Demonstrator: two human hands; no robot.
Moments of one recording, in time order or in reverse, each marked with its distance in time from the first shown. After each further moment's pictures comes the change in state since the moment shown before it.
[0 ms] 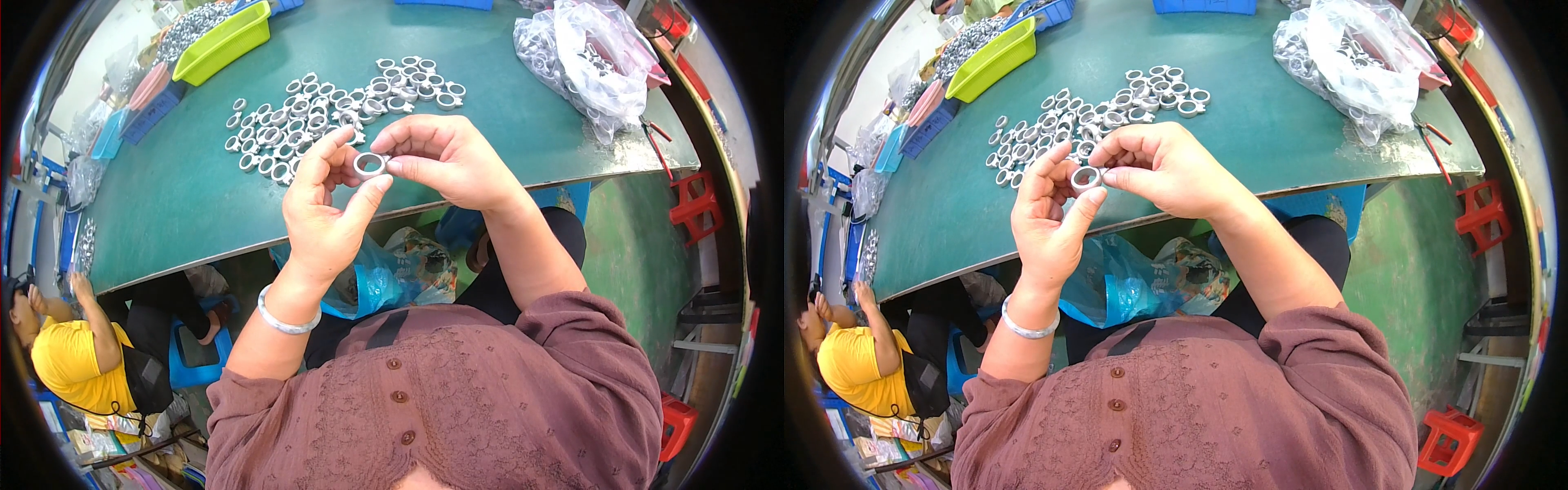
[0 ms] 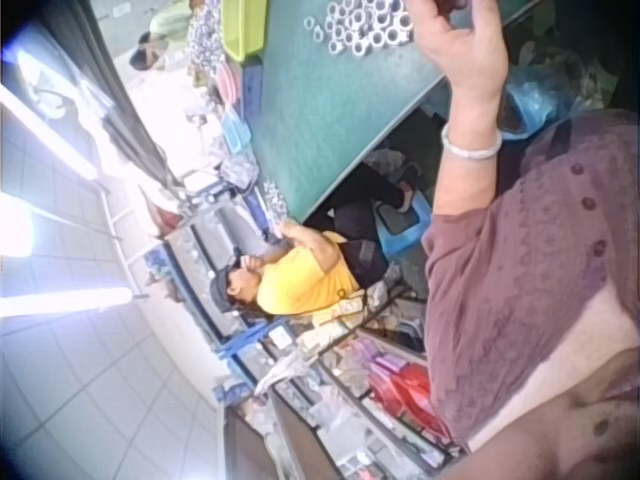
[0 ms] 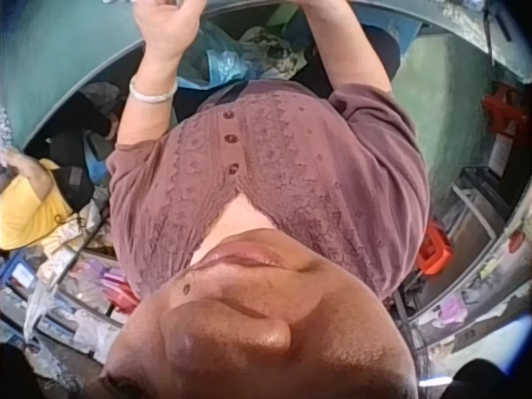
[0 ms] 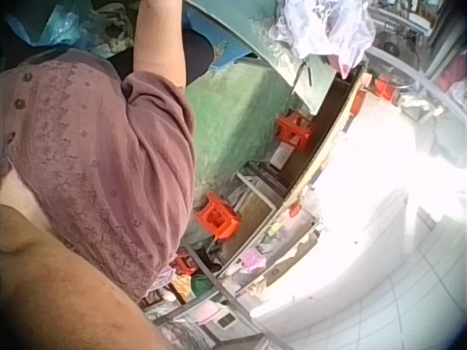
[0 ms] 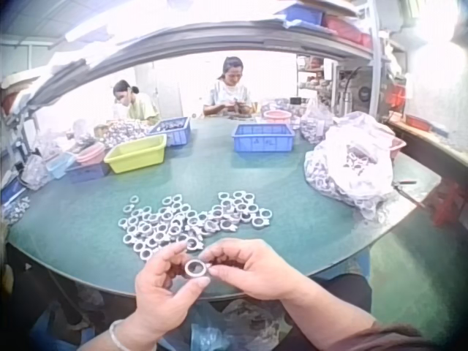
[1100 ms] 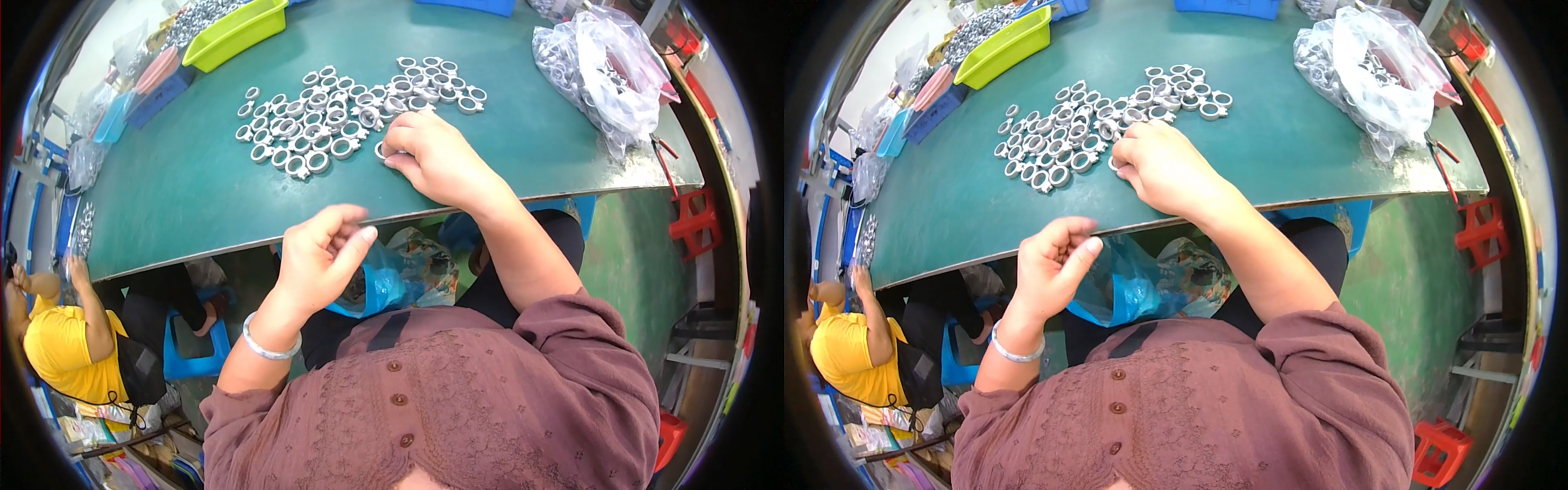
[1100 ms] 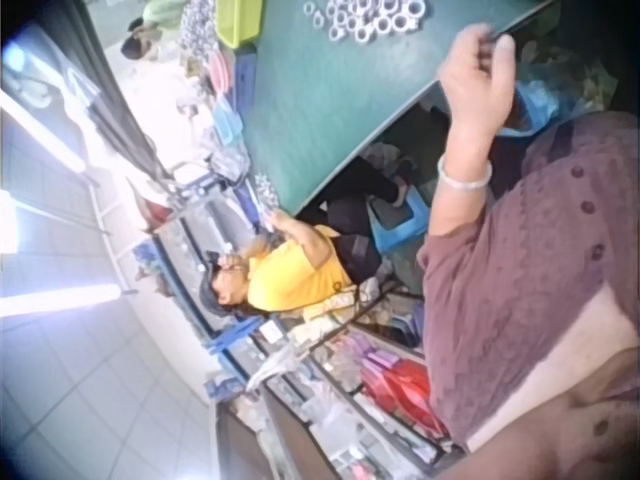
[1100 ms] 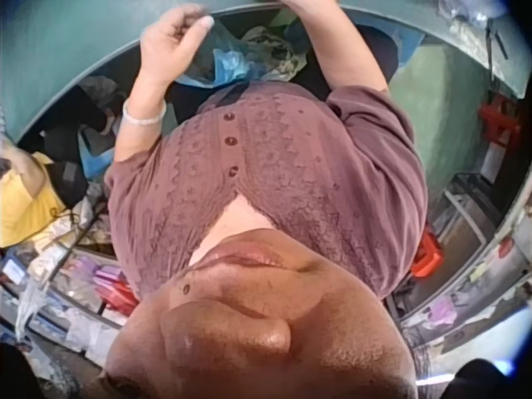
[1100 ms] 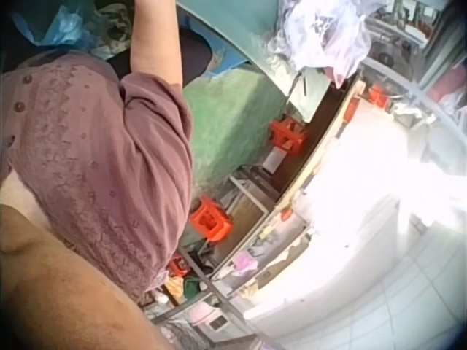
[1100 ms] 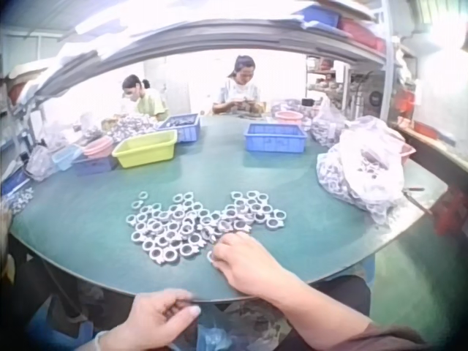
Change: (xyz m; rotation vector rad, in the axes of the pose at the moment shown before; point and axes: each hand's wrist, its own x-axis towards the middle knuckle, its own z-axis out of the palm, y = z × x) left_hand -0.038 0.011 -0.043 0.276 -0.235 -0.306; right_hand 0.026 0.030 0.009 -1.020 0.034 -0.265
